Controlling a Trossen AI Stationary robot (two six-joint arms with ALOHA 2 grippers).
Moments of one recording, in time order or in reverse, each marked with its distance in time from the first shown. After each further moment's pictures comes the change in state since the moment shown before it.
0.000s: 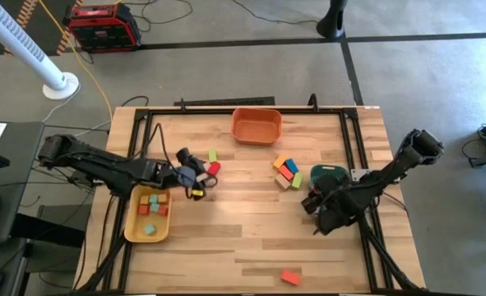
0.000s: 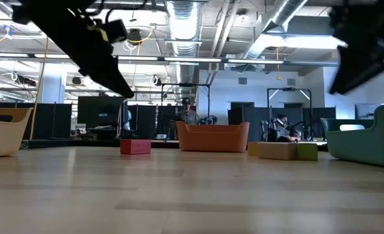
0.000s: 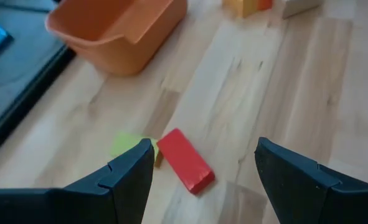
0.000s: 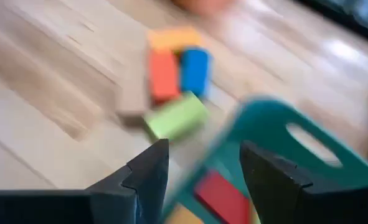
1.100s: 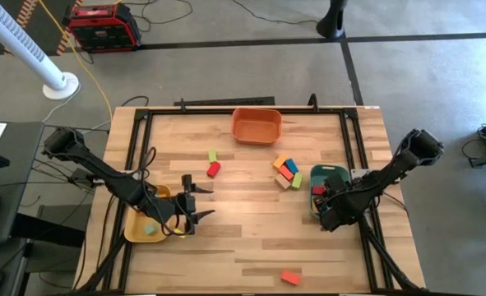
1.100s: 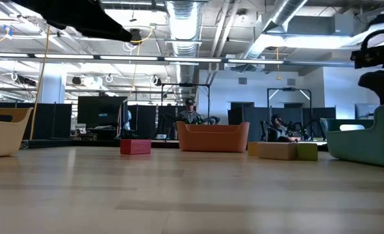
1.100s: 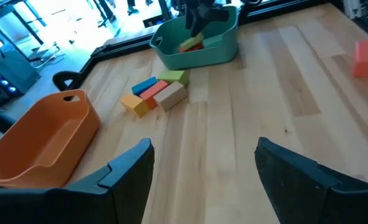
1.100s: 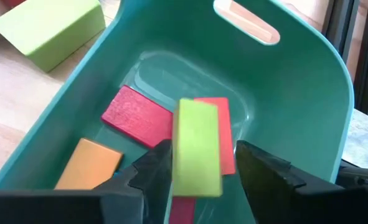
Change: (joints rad) left arm -0.416 0.000 0.000 0.313 -0.144 0.218; right arm 0.030 0.000 -0.152 -0.113 -0.353 0.298
